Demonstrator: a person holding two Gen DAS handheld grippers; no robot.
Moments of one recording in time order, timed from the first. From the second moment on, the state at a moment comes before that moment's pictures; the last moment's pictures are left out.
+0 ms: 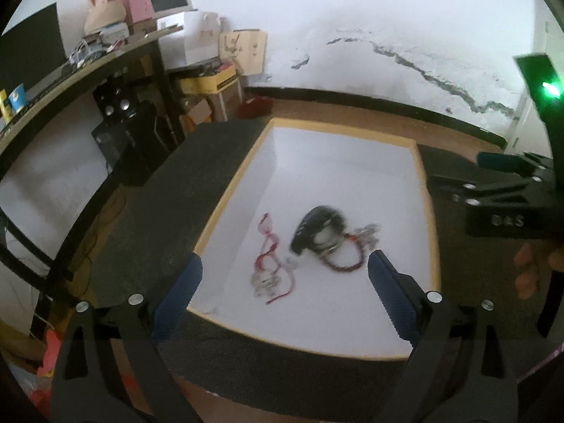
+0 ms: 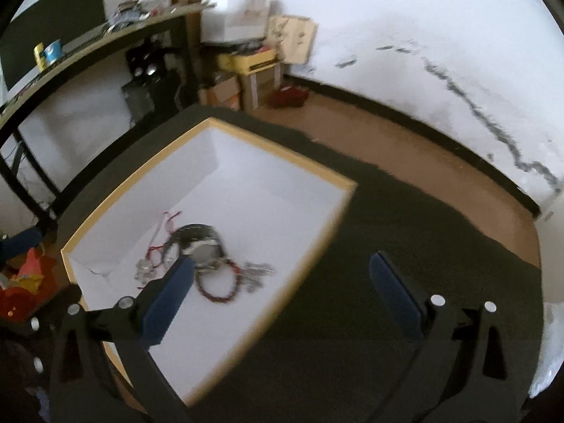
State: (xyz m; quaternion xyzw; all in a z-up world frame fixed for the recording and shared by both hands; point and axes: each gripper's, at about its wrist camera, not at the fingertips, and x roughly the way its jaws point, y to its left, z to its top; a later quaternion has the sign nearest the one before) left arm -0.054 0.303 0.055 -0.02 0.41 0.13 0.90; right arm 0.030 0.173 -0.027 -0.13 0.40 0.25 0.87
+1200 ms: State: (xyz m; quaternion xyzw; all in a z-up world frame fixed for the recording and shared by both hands) left arm 0.027 0.031 -0.024 -0.01 0.41 -0.06 0.91; right arm -0.032 -0.198 -0.087 0.01 0.41 0.01 0.91
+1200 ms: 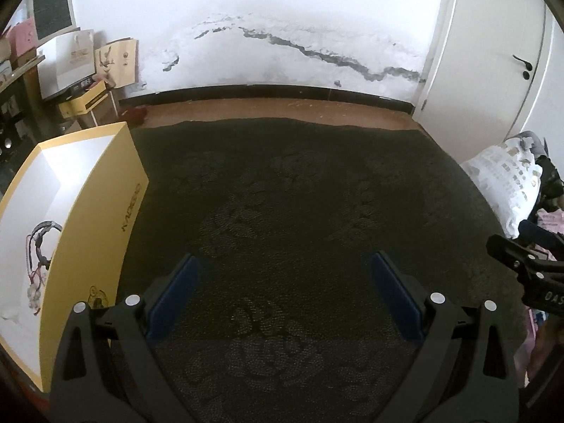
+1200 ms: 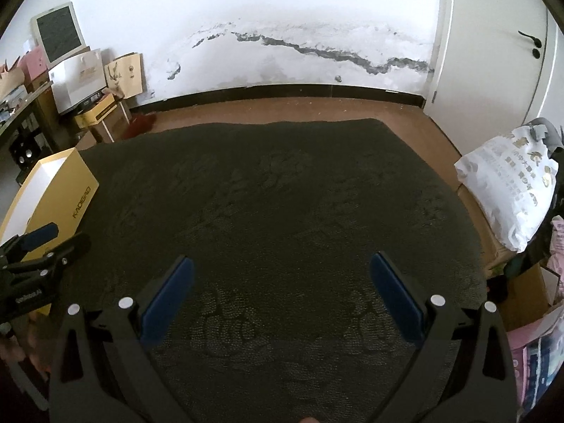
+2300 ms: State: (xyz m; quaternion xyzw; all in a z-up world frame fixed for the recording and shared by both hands) left arm 0.026 0.039 -0.022 -0.02 0.42 -0.05 0.91; right arm -0.024 -0.181 -0.094 0.00 0.41 0.02 0.91
